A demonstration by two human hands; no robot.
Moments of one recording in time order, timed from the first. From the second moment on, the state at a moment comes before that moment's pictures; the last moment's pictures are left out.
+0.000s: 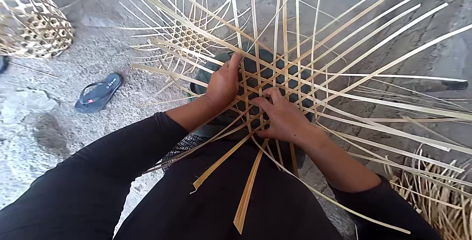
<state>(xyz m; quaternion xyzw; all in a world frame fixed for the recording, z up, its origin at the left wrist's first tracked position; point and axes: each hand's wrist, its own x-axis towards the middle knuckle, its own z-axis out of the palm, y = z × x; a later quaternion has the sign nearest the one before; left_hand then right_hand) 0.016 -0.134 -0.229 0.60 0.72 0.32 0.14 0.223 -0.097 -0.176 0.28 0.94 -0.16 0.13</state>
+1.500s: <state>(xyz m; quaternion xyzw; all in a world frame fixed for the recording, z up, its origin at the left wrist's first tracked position) 0.036 -0.150 -0.239 0.52 0.71 0.45 0.12 0.154 -0.076 -0.210 0.46 0.85 -0.17 -0.20</state>
